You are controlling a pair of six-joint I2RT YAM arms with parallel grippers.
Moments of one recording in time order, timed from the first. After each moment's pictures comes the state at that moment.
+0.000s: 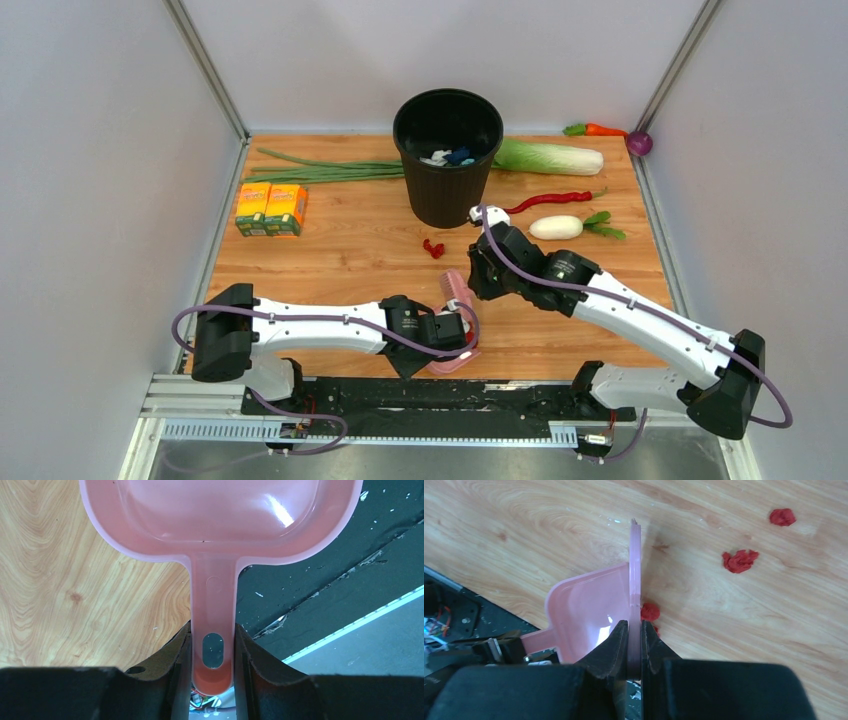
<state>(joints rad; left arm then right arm) -1.41 1.51 1.08 -1.02 -0.17 -0.44 0.94 1.15 1.06 -0.73 0.20 0.51</state>
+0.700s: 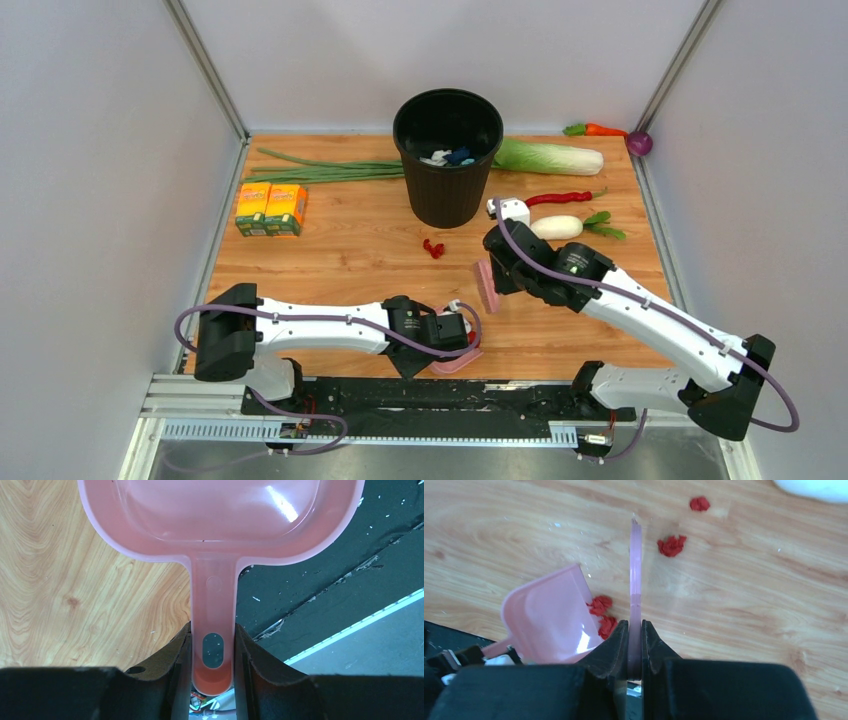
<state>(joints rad) -1.41 1.53 1.08 -1.00 -0.17 -0.44 0.94 1.13 1.19 -0.95 0.40 0.55</state>
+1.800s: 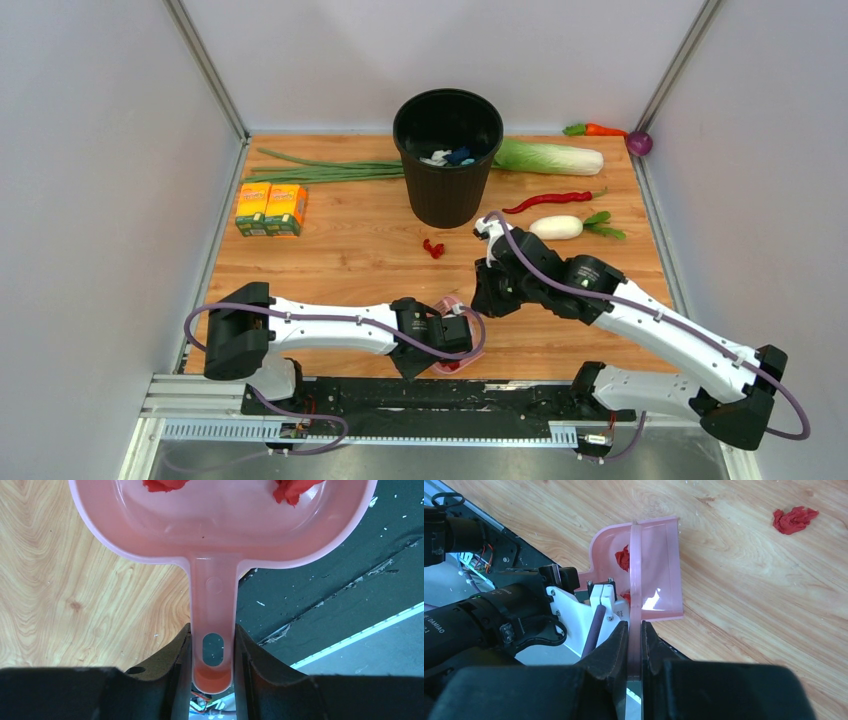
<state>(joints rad) -1.41 1.57 1.09 -1.00 -0.17 -0.41 0.97 1.07 1.10 -0.88 -0.01 0.54</state>
